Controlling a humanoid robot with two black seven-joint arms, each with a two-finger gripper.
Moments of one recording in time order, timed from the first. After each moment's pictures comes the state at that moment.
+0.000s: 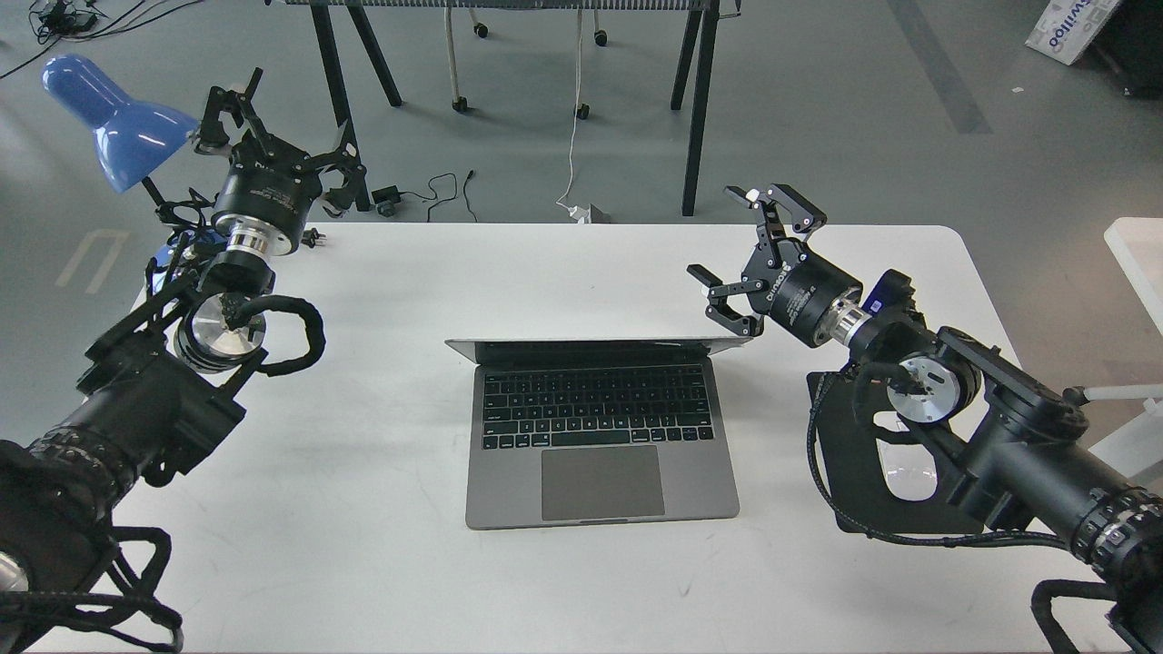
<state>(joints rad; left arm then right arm) -0.82 0.21 -0.80 -0.48 -0.16 -0.49 -0.43 0.66 -0.27 0.66 0.82 -0.22 0.49 0.12</state>
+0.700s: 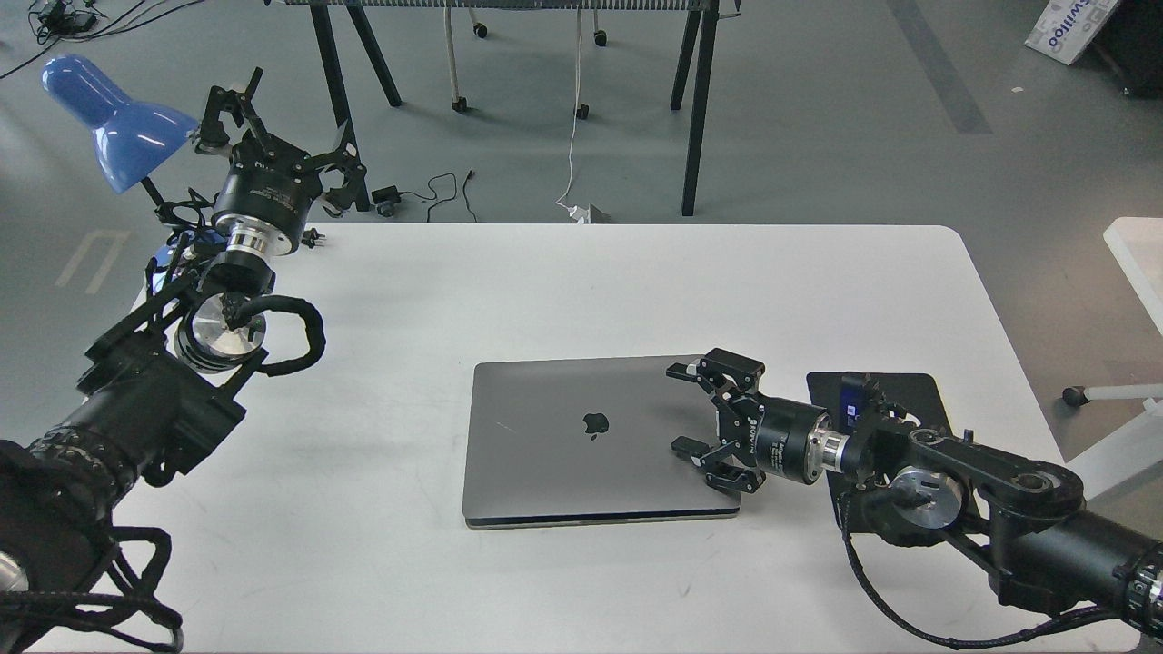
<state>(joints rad) -0.82 0.21 -0.80 -0.48 -0.16 -0.49 -0.43 0.61 -0.34 0.32 0.91 -0.37 0.49 0.13</state>
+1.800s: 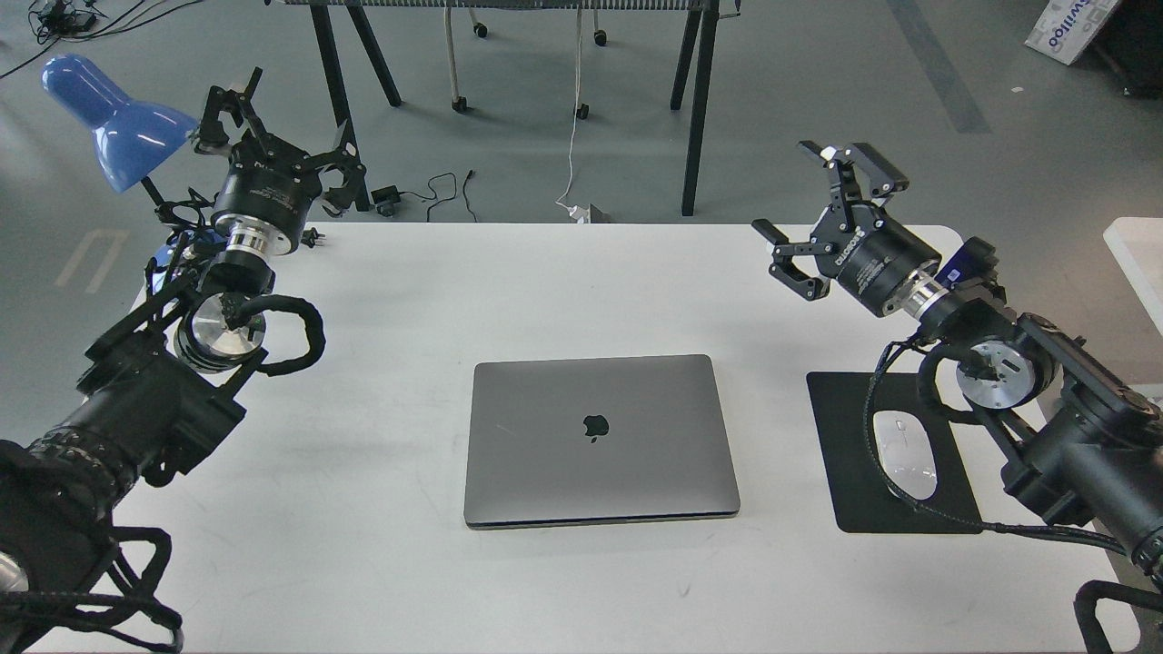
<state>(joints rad) -0.82 0.21 -0.80 -0.48 -0.16 -0.49 -0.43 0.62 -0.29 1.04 0.85 -0.38 0.49 0.13</state>
